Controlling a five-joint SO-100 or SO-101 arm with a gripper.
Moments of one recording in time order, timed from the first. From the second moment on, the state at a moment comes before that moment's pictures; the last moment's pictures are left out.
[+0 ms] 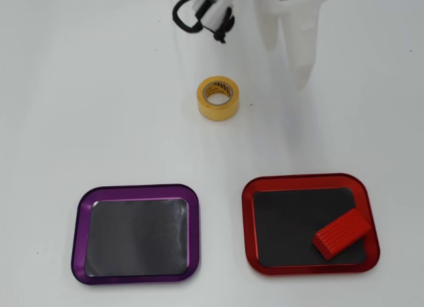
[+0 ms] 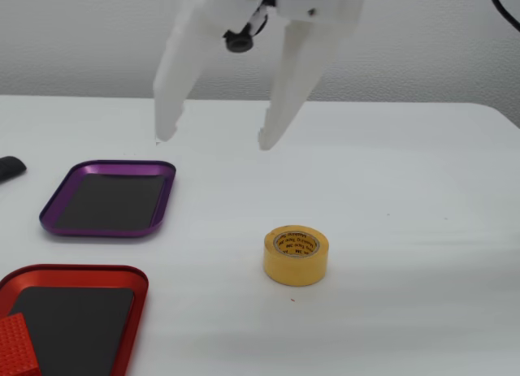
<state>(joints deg) -8.3 80.8 52.4 95.5 -13.7</state>
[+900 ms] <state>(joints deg) -0.8 173.0 156.5 56.8 -13.6</state>
